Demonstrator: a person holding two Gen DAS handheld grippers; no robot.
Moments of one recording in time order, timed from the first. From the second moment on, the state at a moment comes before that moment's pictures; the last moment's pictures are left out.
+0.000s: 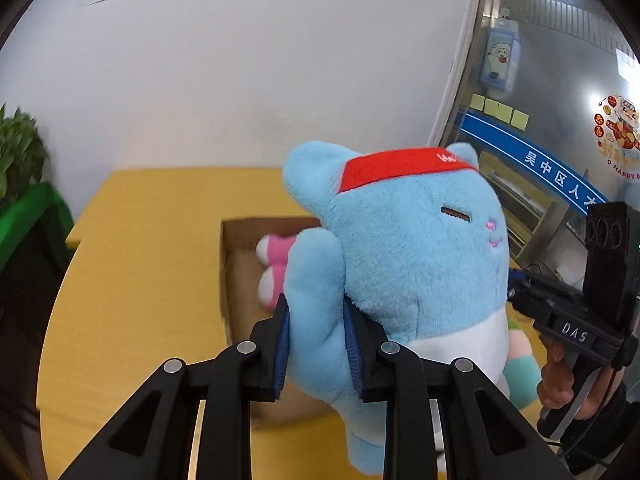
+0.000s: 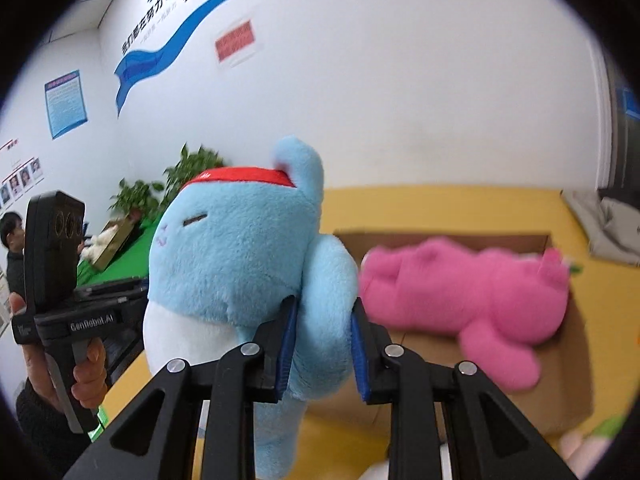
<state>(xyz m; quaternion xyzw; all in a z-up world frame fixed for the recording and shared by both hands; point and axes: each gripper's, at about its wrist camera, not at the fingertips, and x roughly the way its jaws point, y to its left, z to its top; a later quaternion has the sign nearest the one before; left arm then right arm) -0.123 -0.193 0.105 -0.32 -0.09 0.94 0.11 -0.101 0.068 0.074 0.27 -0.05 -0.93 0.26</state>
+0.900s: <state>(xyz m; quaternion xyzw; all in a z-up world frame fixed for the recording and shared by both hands) -0.182 -0.215 0.018 -0.39 -0.07 0.92 -0.01 -0.191 0.061 -0.057 0.45 -0.03 -0.88 0.16</state>
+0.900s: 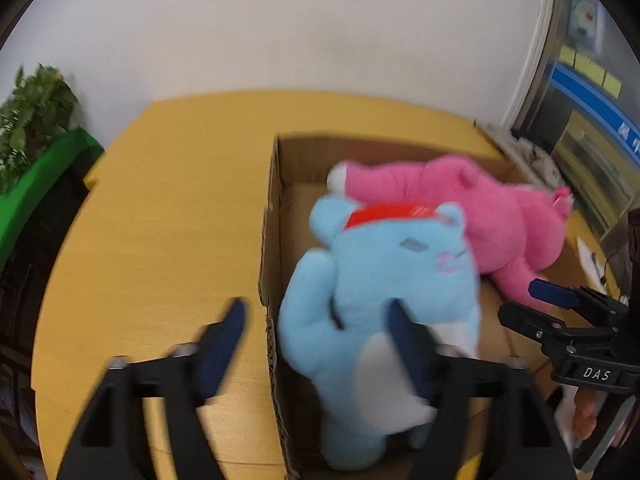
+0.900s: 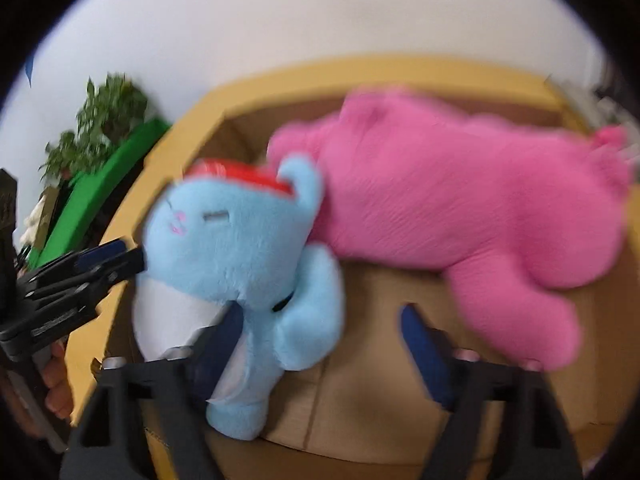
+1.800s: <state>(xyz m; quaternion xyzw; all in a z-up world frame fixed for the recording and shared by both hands) -0.042 -0.069 0.066 -0.33 -0.10 0.94 0.08 -0.035 0.170 0.032 0.32 0.02 -0.94 0.11</state>
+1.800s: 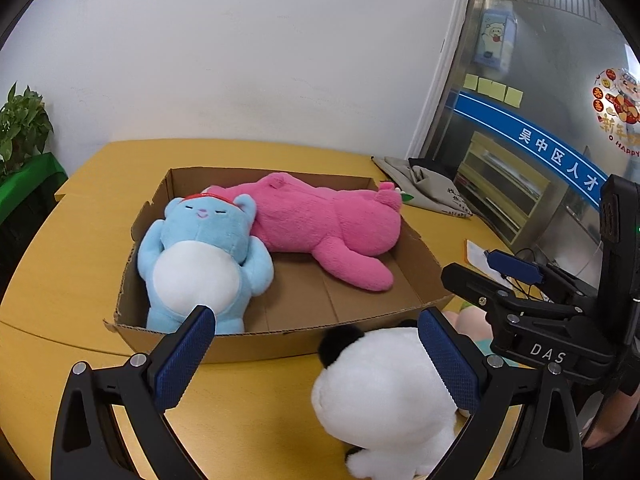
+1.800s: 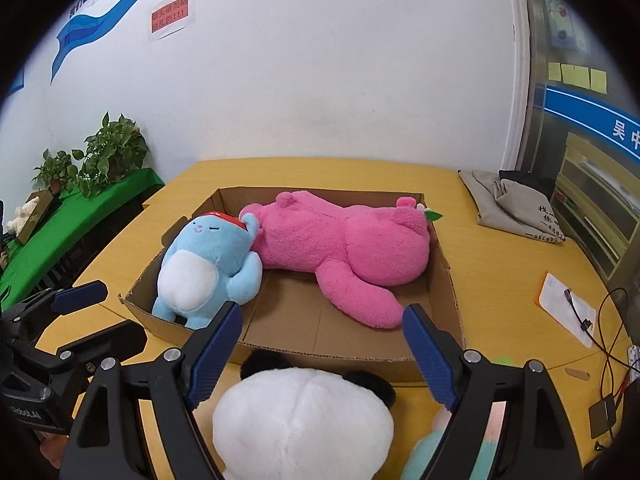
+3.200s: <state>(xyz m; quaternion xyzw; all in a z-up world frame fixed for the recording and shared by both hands) -0.059 -0.085 -0.039 -0.44 -0.21 0.85 0.21 -0.004 0.179 -0.074 0.42 -0.01 -0.85 0.32</state>
